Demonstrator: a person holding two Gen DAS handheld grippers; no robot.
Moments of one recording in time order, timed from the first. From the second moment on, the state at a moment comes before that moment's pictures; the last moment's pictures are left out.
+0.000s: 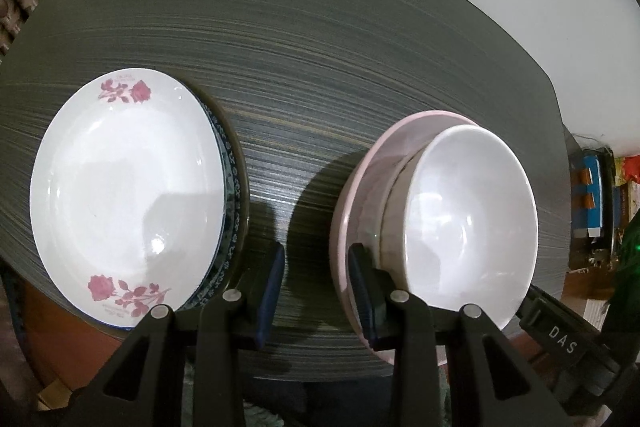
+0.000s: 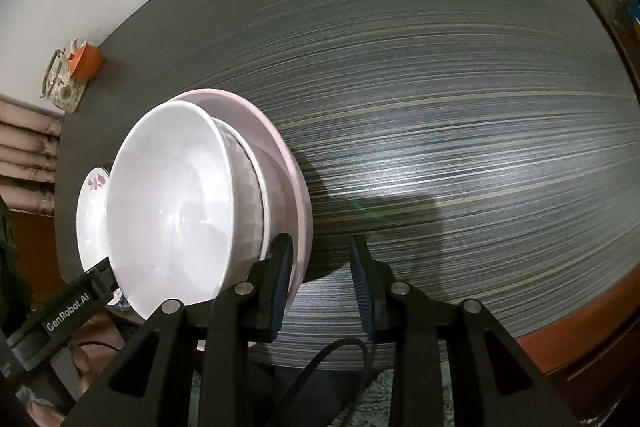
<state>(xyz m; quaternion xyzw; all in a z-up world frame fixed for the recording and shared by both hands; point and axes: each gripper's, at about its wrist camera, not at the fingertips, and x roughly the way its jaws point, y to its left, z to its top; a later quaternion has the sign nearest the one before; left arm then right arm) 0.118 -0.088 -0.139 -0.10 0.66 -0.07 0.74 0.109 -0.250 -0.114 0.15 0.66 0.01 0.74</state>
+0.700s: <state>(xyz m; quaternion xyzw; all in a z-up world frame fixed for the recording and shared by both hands) 0.118 -0.092 -0.139 -0.10 0.66 -0.09 0.74 0.112 -0.242 -0.111 0.15 0.65 0.02 0.74</state>
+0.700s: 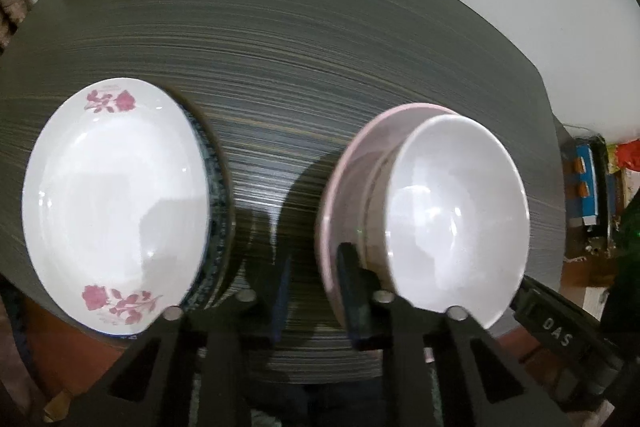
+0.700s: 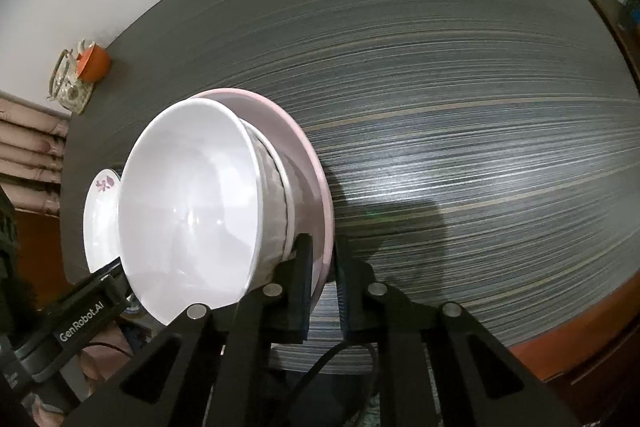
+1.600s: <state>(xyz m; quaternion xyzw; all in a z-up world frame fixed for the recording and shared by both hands) 0.112 -0.092 -0.134 -0.09 0.64 -0.10 0.75 0.107 -0.244 -0.108 0.16 0.64 0.02 0.75</state>
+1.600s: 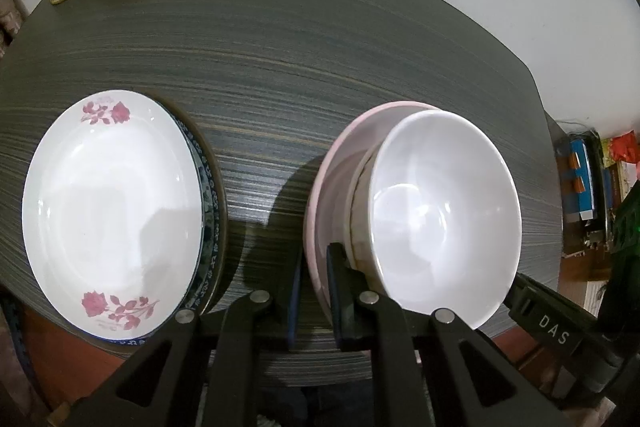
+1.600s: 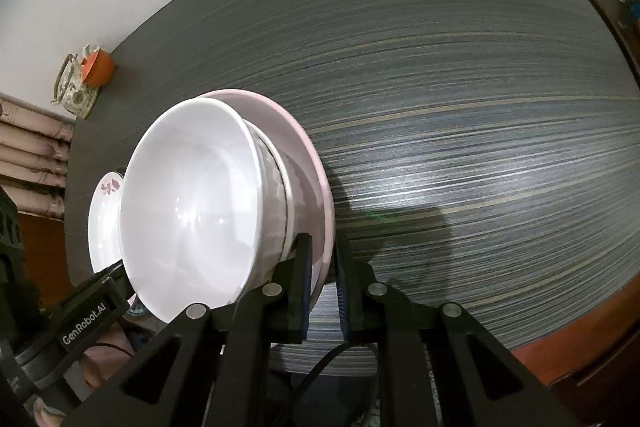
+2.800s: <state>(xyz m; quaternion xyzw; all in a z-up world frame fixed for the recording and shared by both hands) 0.104 0.010 -0.078 -0.12 0.60 -0.04 0.79 0.125 -0.171 -0.058 0.12 0.61 0.09 0.78</state>
